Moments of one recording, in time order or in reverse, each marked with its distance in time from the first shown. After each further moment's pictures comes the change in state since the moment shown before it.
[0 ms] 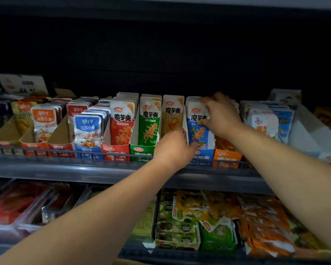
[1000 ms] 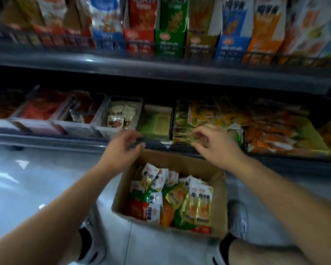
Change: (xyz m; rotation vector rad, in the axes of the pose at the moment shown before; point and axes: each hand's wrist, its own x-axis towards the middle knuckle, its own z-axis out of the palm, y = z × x) left_hand -0.252 -0.234 0.013 -0.177 -0.131 -0.182; right_hand -0.307 -0.083 0.083 0.345 -0.467 -0.090
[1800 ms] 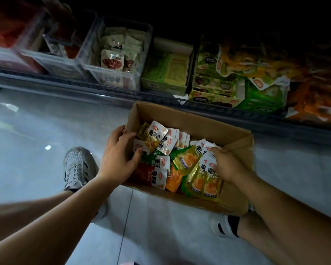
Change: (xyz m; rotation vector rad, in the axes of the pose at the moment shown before) left_hand -0.076 -0.115 0.083 0.084 -0.072 -0.244; right_hand -0.065 0.099 0.207 -0.108 -0.691 0.470
